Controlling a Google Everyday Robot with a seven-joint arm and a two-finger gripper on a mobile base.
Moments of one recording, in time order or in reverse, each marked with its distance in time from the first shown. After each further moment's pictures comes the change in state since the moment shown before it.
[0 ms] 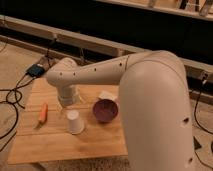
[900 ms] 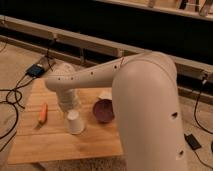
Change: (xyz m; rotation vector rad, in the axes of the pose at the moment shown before) arm 0.011 0.005 0.025 0.022 0.061 -0.041
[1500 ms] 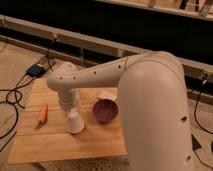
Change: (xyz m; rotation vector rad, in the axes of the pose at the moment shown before) arm 0.003 -0.001 -0.007 -0.007 -0.023 0.002
